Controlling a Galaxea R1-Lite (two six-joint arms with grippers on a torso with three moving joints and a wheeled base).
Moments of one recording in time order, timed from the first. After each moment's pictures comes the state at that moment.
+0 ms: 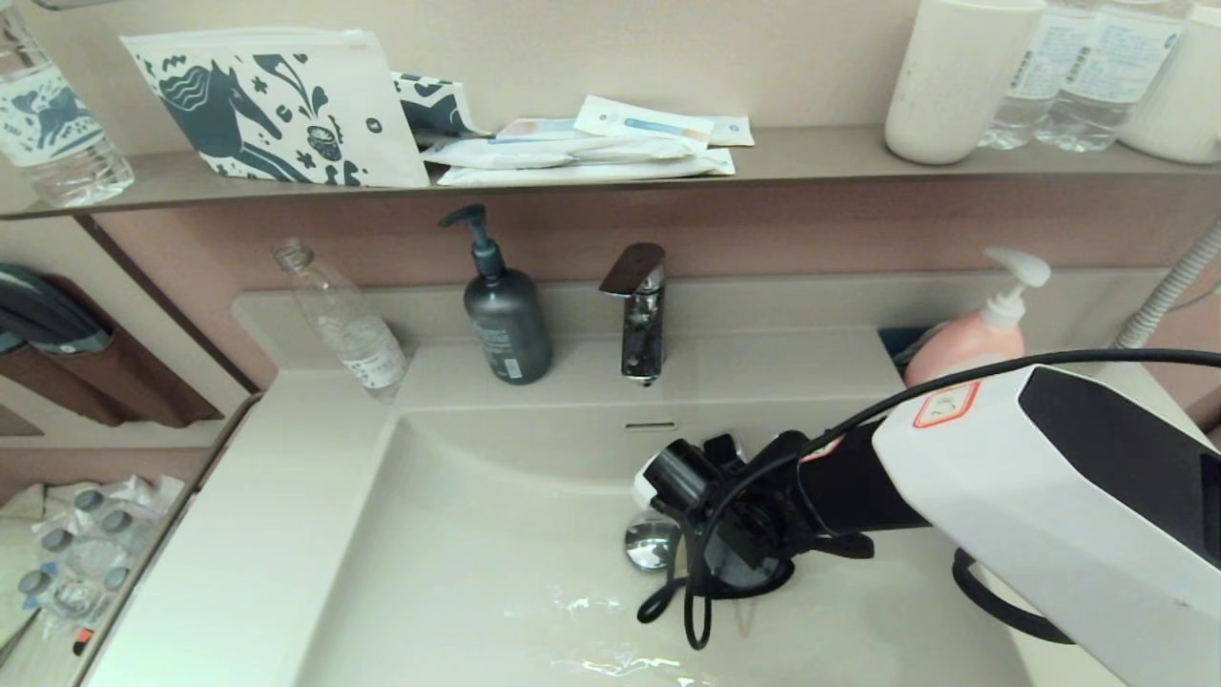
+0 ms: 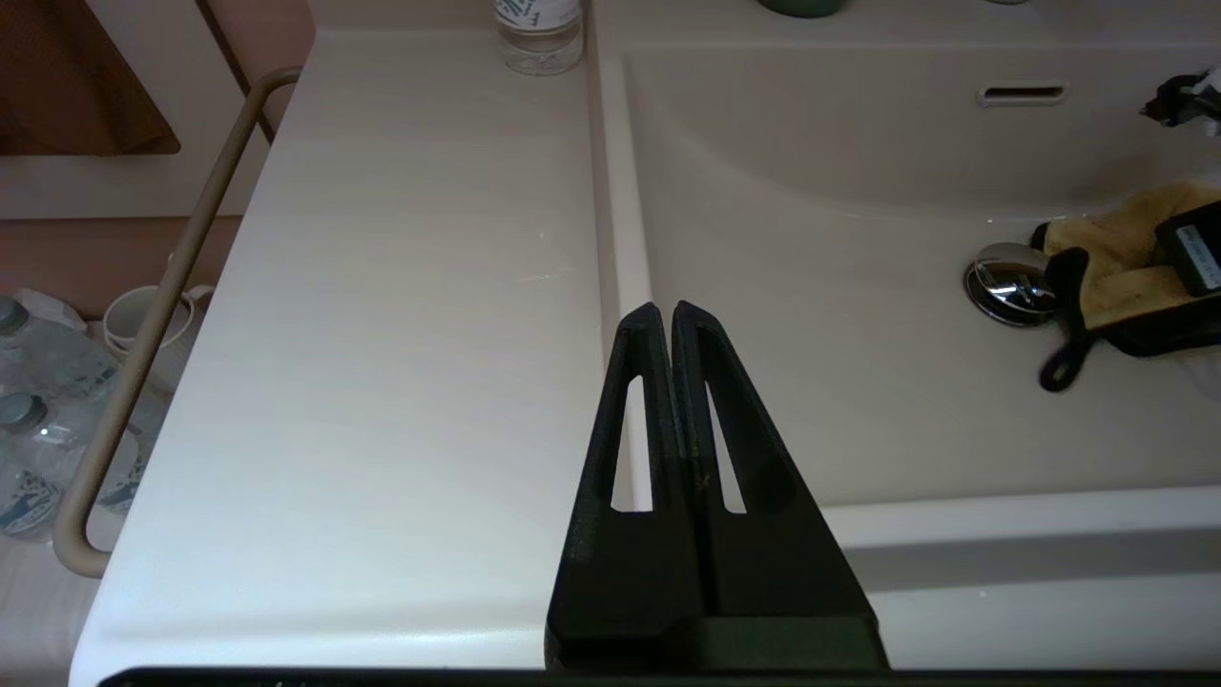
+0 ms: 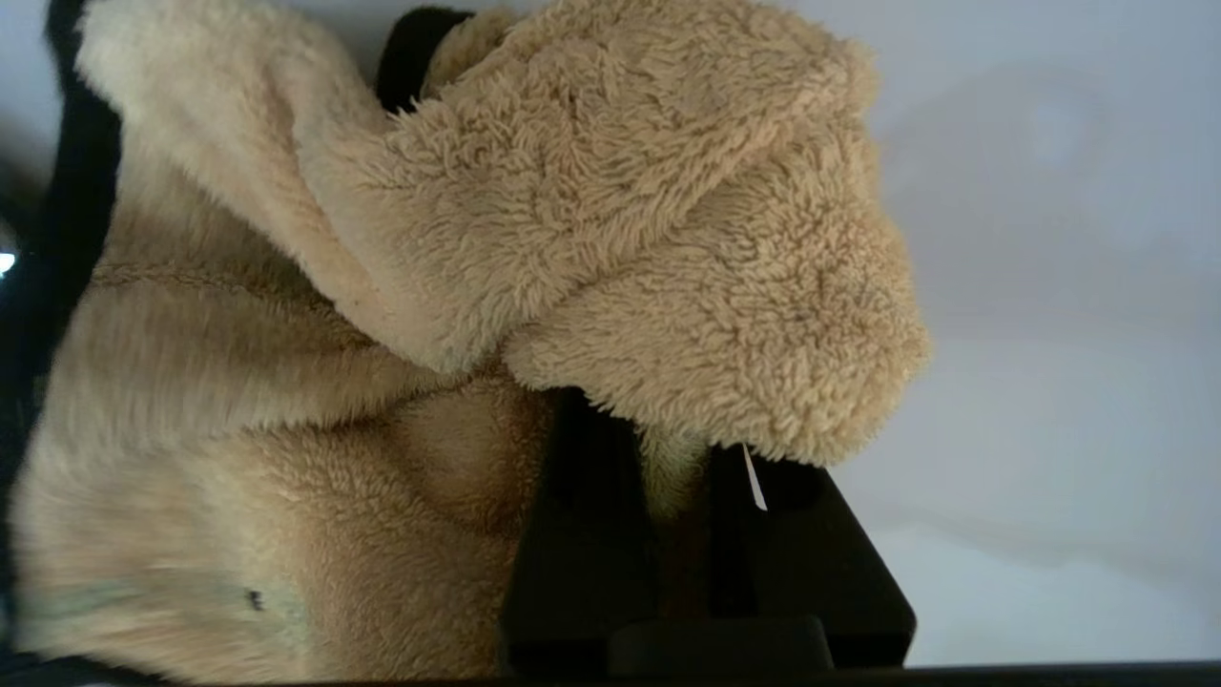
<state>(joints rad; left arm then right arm) 0.00 0.00 0.00 0.00 -0.02 0.00 0.75 2.37 -1.52 0.47 -0.66 0.52</state>
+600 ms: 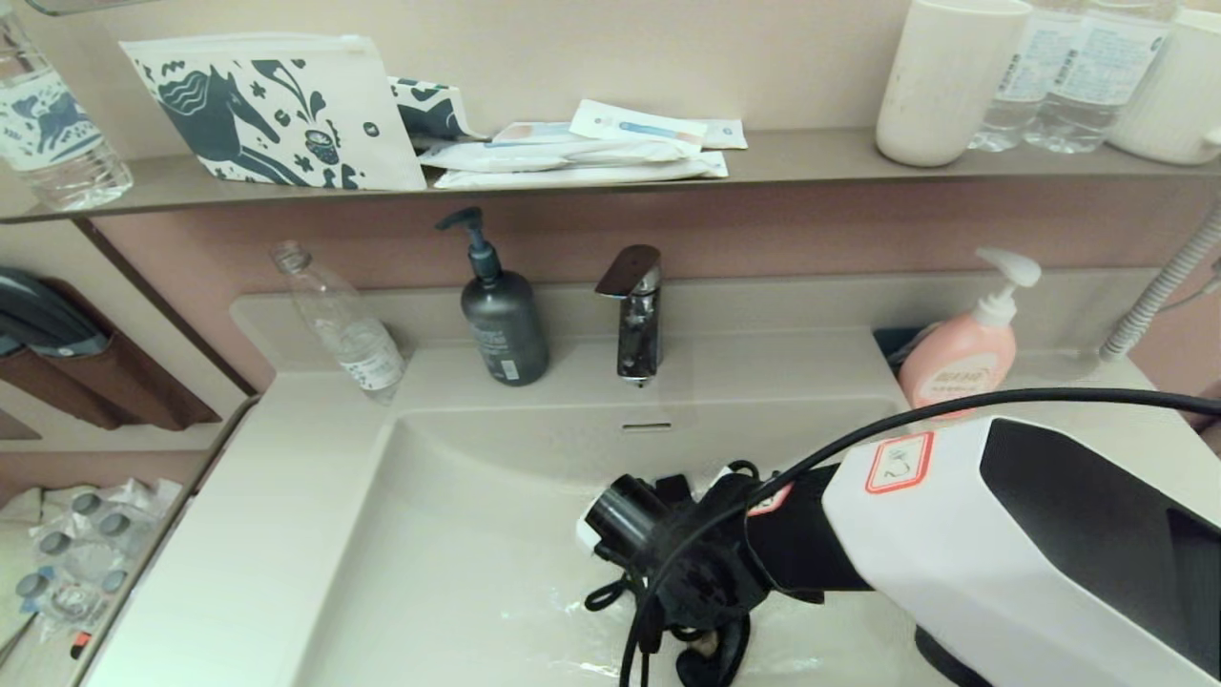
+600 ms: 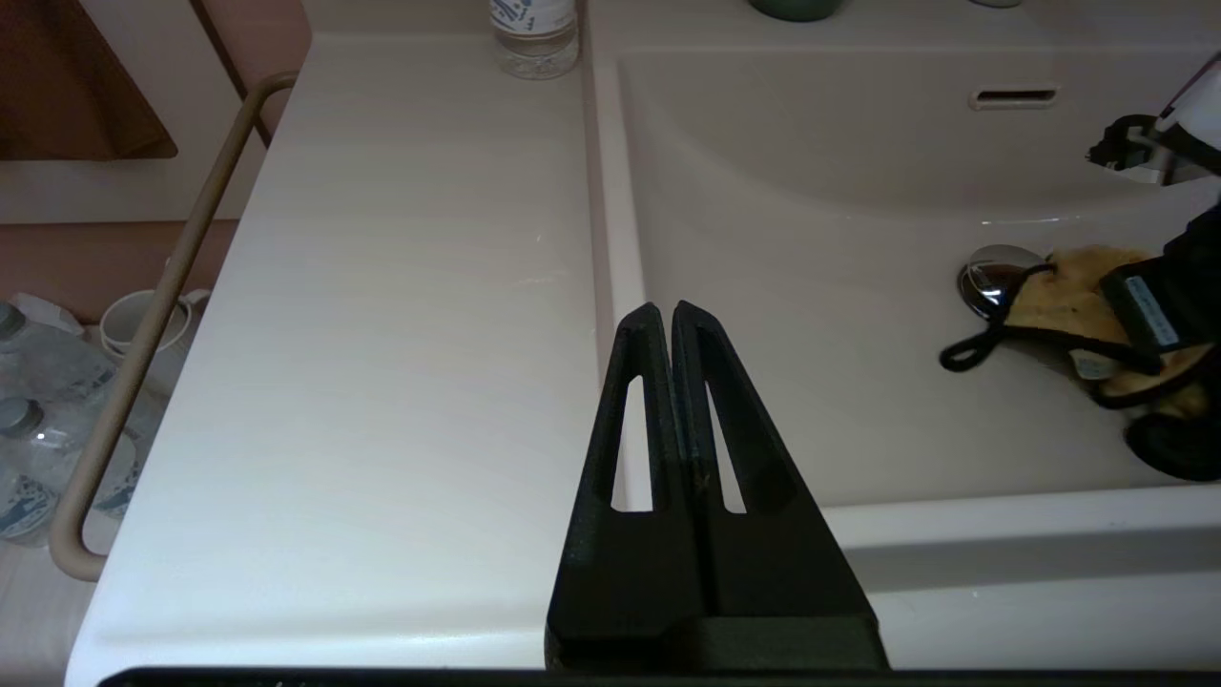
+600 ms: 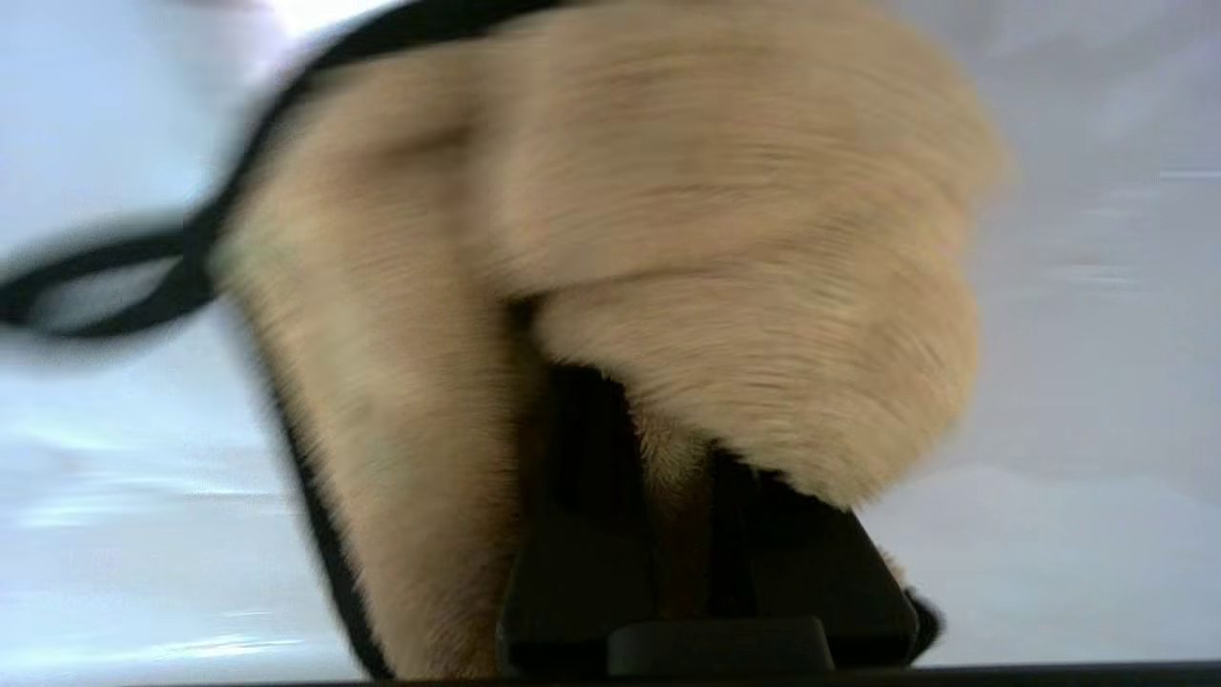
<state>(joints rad) 0.00 0.00 0.00 0.00 -0.02 0.00 0.90 2.43 -1.61 0.47 -0.39 0.66</state>
